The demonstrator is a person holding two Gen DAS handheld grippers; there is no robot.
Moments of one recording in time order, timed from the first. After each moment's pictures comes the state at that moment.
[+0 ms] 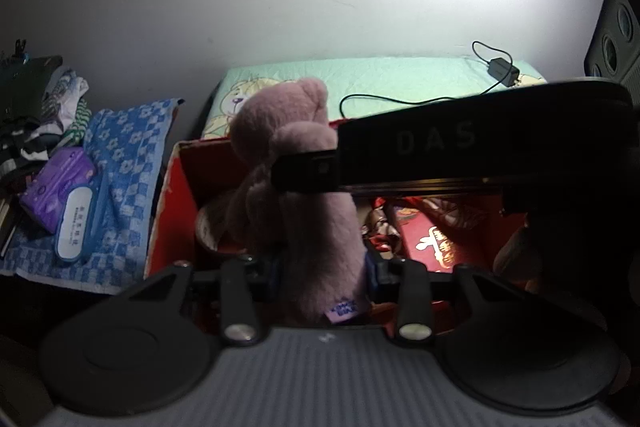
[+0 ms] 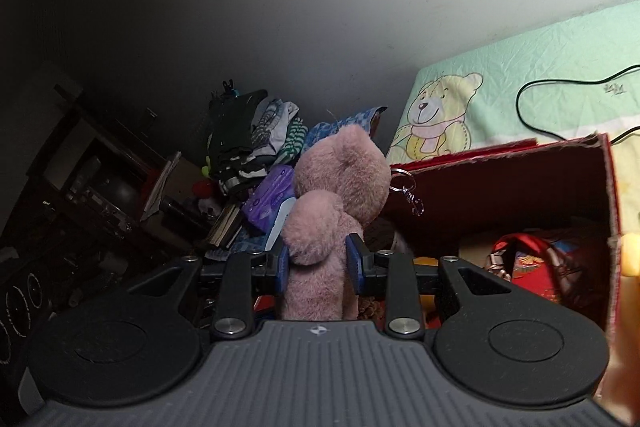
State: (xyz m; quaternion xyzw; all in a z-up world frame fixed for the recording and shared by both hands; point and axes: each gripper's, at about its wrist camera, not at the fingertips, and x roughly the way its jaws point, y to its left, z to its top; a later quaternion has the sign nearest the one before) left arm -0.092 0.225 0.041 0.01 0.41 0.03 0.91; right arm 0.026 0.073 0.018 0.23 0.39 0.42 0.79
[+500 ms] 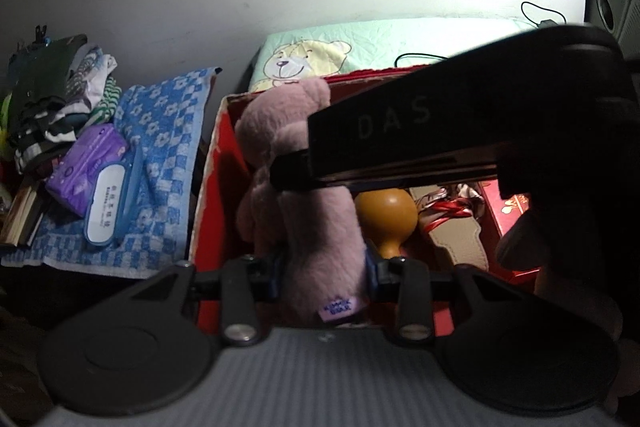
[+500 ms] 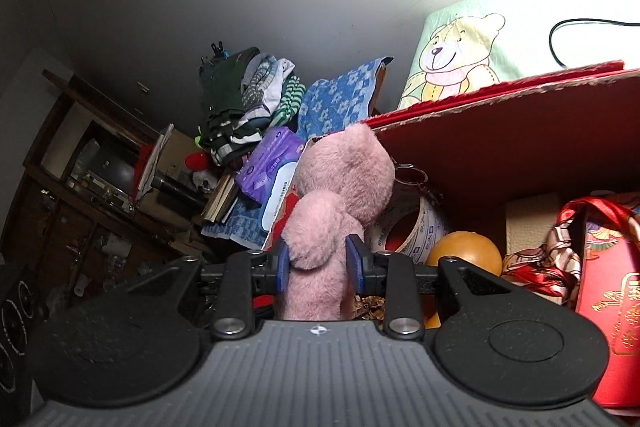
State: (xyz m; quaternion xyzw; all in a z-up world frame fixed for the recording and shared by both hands) left arm -0.087 0.254 0.010 0.04 0.45 0.08 0.89; right arm 0.038 0.121 -0.019 0.22 0.44 0.43 0.76
